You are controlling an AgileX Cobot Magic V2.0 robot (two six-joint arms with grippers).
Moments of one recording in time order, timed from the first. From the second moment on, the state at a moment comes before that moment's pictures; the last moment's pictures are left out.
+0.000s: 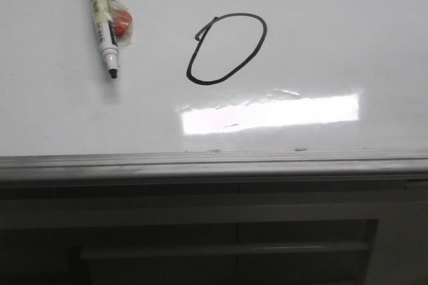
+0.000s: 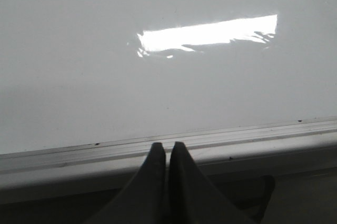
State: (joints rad) left arm -0.14 0.00 0.00 -0.14 0.34 0.10; right arm 0.30 0.11 -0.18 0.47 -0.13 -0.71
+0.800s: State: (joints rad) left arm -0.14 0.00 0.00 -0.14 0.34 0.10; right arm 0.20 0.03 0.01 -0.12 0.31 -0.05
